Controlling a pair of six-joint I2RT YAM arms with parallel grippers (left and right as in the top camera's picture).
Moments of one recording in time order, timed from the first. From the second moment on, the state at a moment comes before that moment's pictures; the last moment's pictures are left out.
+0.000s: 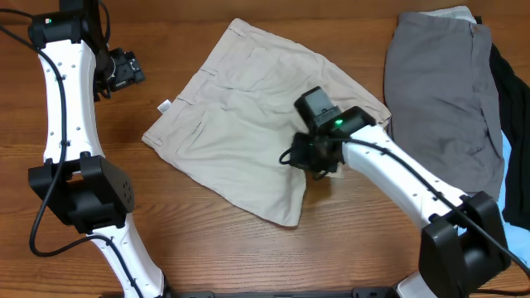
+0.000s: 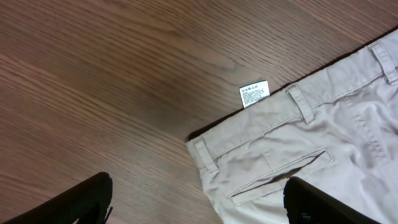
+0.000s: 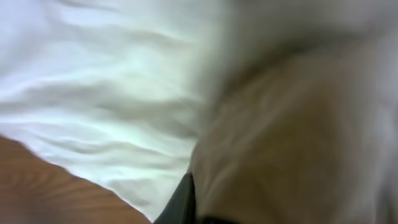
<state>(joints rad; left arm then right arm) 0.18 2.15 2.23 -1.44 -0.06 -0.31 0.55 1.74 1.29 -0.86 -0.17 0.72</state>
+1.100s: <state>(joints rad) 0.16 2.14 2.18 -1.40 -0.03 -0.28 0.50 1.81 1.38 -1.29 -0.12 0.66</state>
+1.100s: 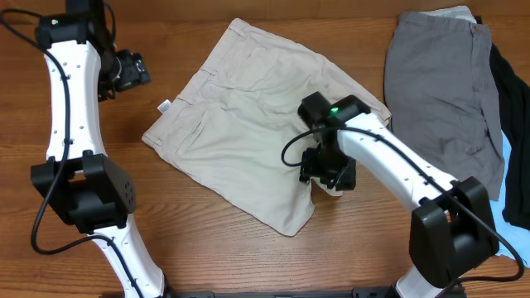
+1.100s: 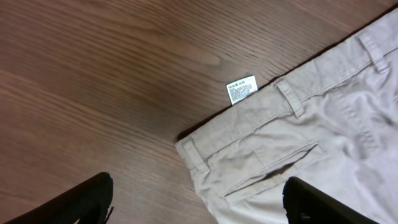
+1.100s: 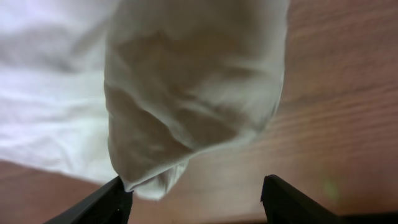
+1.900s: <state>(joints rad) 0.11 2.14 1.56 -1.02 0.02 -0.21 0.35 1.68 1.42 -1.21 -0.19 0.43</state>
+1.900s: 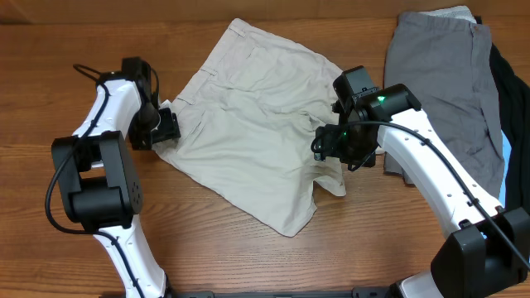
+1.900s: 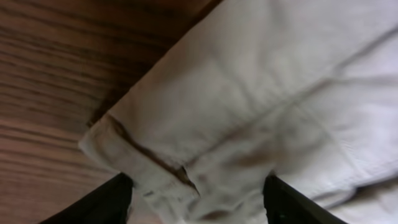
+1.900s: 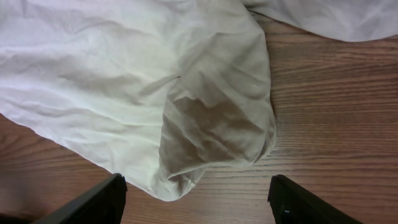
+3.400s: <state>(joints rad) 0.29 1.93 1.60 -1.04 -0.12 -0.41 0.36 1.99 1.42 -0.82 -0.20 0.37</state>
